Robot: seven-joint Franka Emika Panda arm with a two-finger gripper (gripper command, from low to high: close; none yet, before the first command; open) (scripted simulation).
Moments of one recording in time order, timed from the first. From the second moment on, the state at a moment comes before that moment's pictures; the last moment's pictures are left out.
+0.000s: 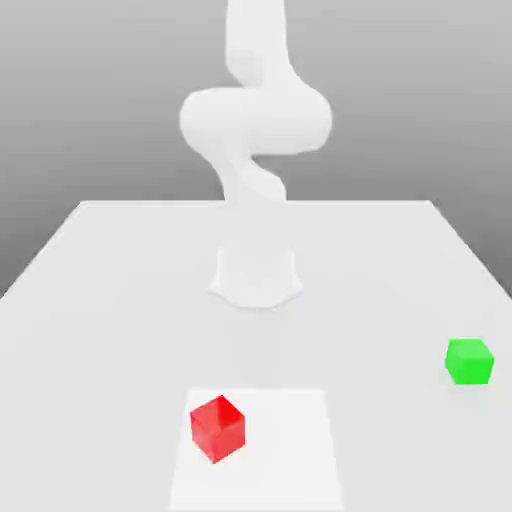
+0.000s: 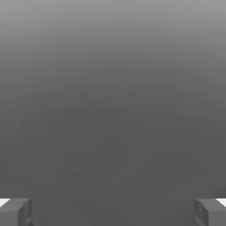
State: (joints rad) arm -0.03 -0.71 0.01 -2.34 0.02 2.35 0.87
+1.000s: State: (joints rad) arm -0.16 0.27 0.03 -2.68 -0.04 2.95 1.59
